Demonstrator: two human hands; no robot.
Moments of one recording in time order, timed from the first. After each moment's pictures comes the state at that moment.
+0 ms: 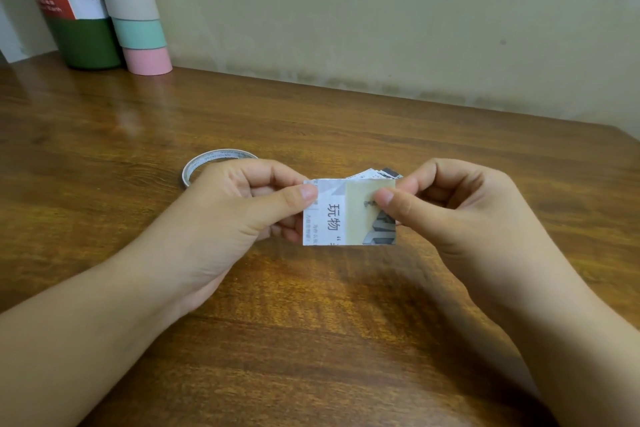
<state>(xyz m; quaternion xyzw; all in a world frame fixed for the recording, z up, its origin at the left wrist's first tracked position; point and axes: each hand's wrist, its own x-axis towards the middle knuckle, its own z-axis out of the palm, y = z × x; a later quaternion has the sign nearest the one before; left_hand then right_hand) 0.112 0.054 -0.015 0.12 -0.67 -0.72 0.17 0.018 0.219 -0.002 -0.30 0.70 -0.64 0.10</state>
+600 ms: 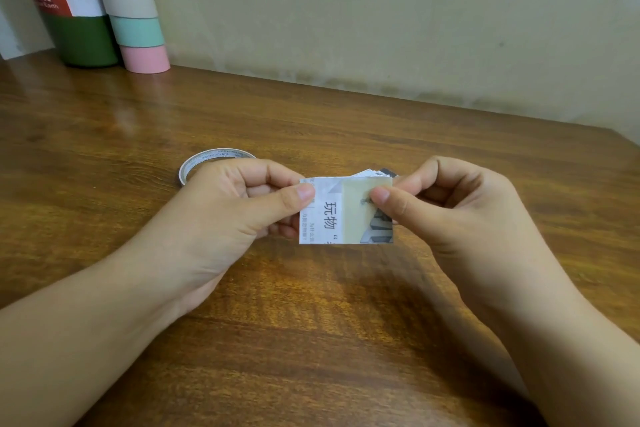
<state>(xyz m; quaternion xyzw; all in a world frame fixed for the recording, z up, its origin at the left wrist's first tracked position) 0.110 0.055 -0.017 0.12 -0.66 -0.72 0.18 0.020 0.216 -0.002 -0.28 0.70 -0.65 0.09</state>
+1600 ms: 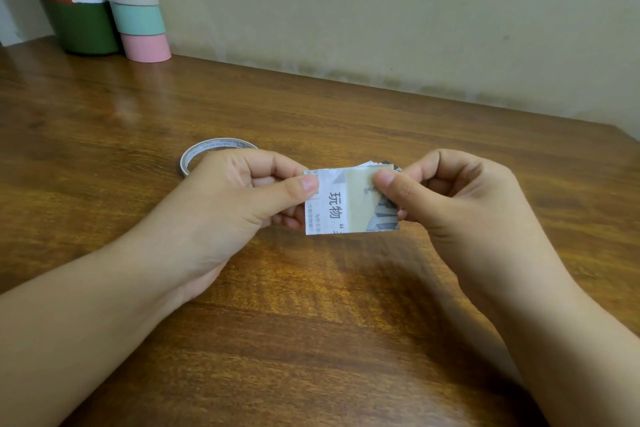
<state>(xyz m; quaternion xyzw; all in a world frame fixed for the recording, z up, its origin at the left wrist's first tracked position) 0.110 0.056 -0.018 0.12 -0.68 -0.71 0.17 0.018 0.215 -0.005 -0.28 0.72 -0.63 0.07</state>
